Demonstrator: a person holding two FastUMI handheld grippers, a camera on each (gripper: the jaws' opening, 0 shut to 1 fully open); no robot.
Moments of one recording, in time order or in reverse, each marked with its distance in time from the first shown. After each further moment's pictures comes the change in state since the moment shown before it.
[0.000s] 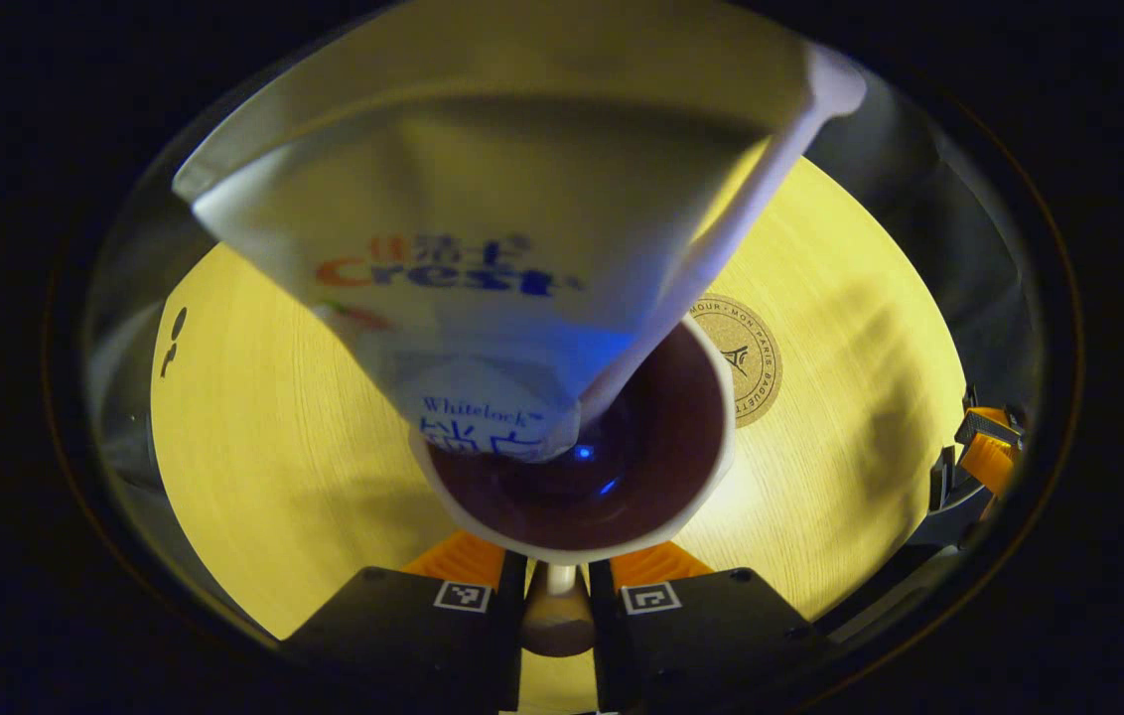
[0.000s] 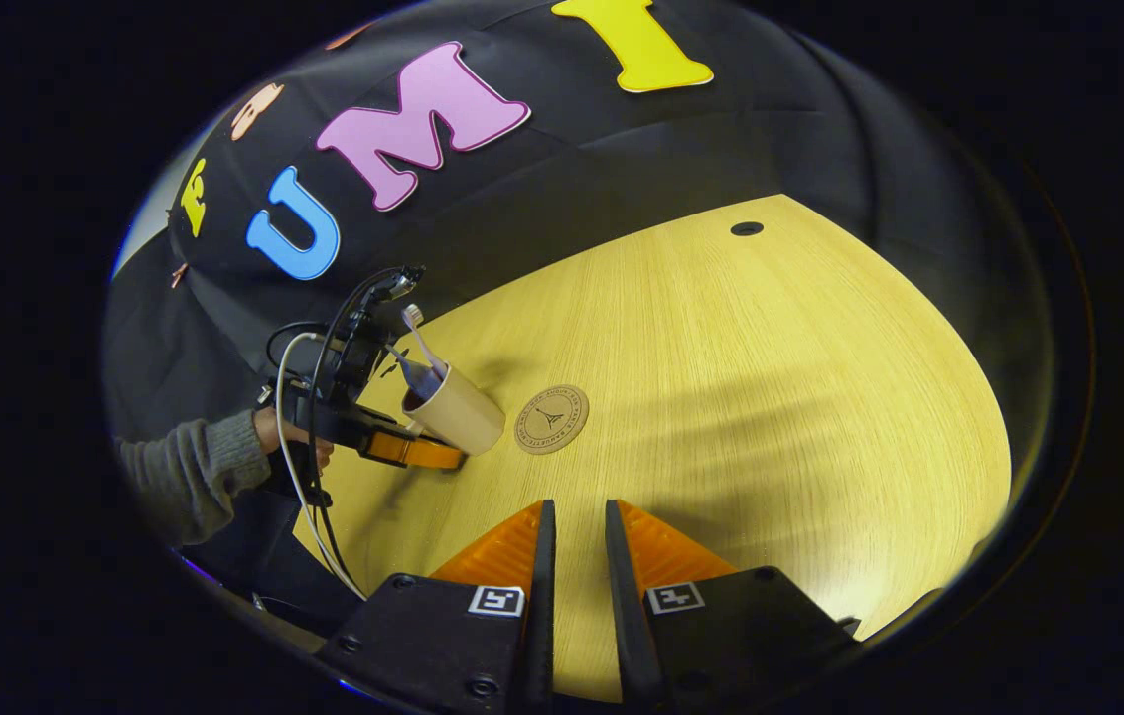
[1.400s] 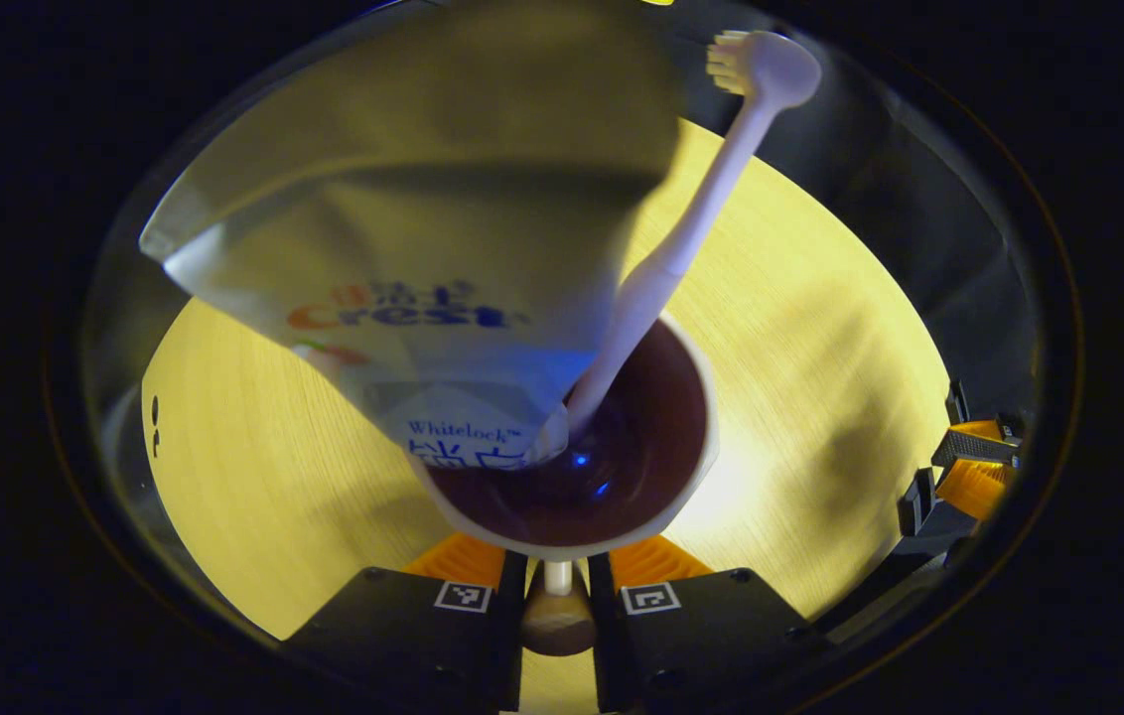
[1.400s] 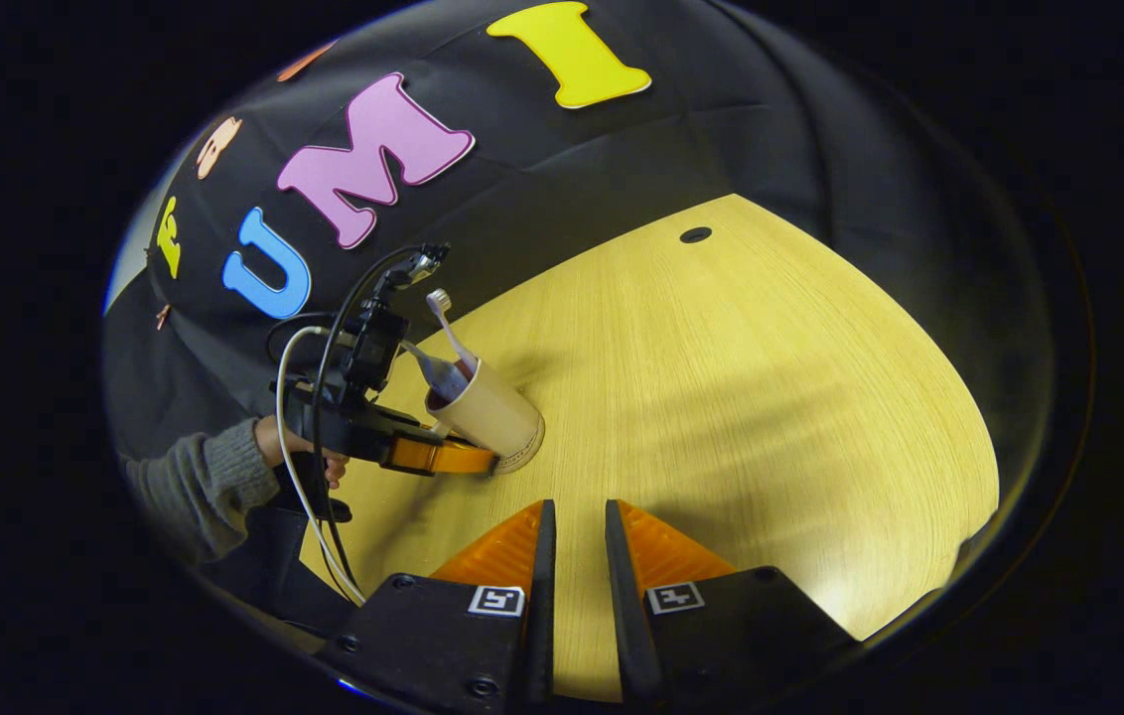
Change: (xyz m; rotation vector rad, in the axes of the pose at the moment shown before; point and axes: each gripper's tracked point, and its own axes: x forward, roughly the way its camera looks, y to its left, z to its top) left arm 0.012 -0.097 0.058 0.134 -0.006 -0.047; right arm -0.018 -0.040 0.021 0.092 -0.046 -0.044
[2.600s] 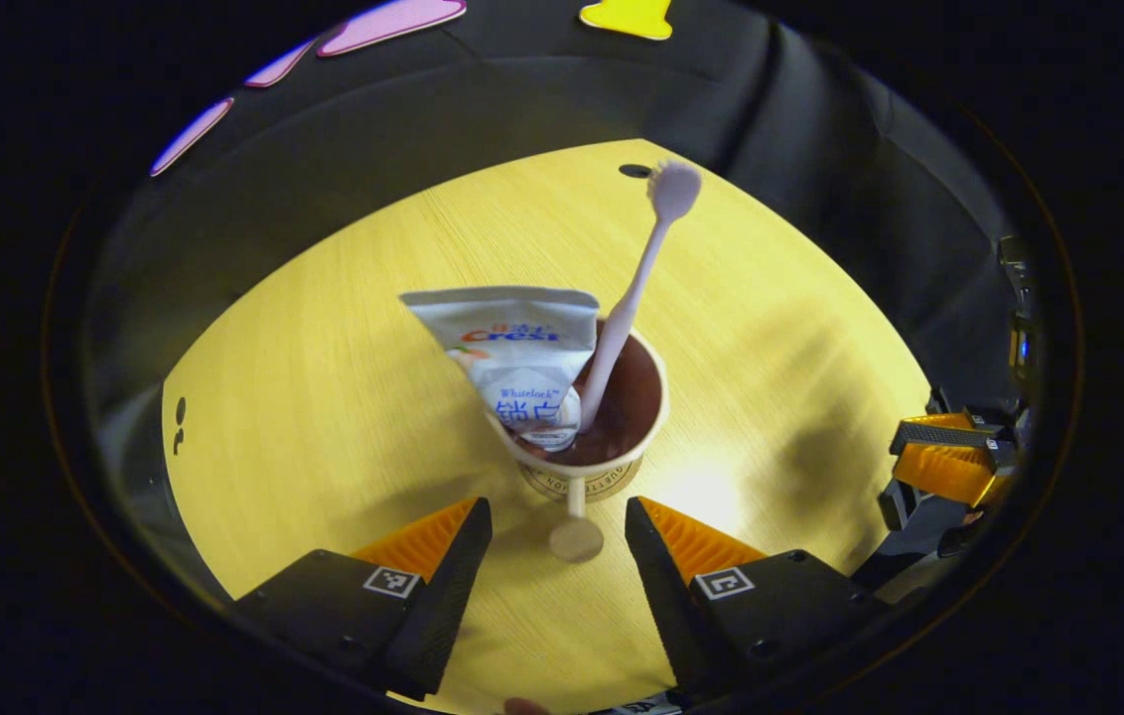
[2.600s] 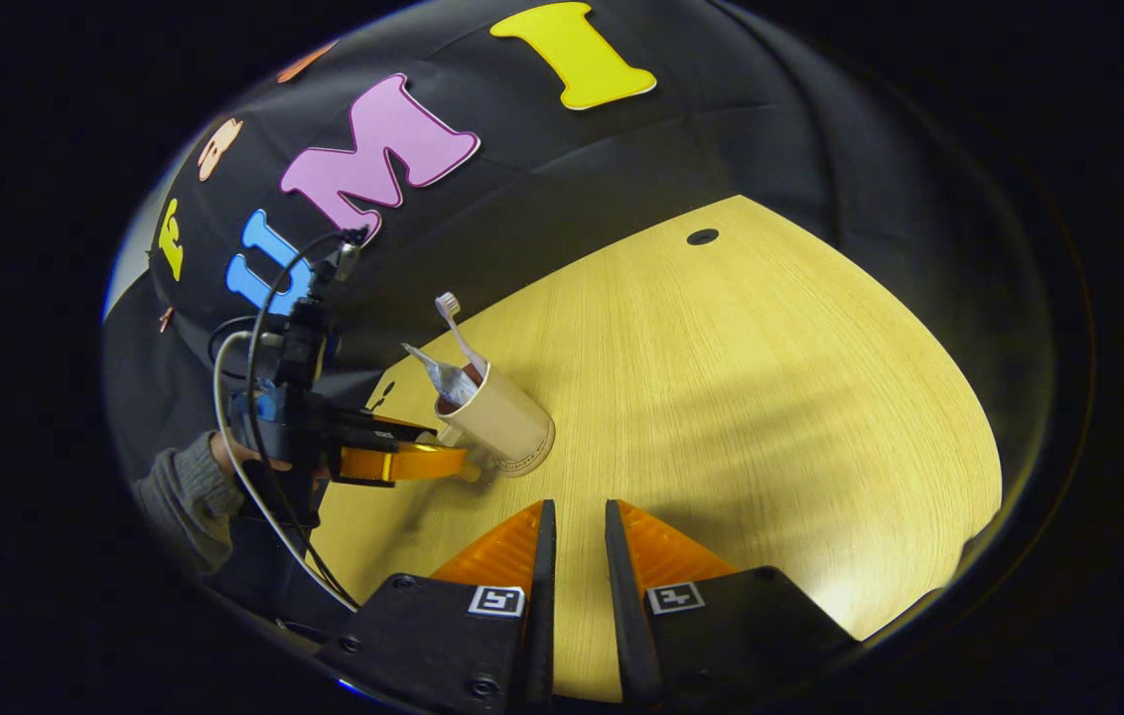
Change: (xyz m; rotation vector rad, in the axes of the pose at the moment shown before) left arm -0.068 0.009 -0.002 -0.012 -0.131 0.032; right arm 0.003 0.008 -0.001 0.000 0.003 0.022
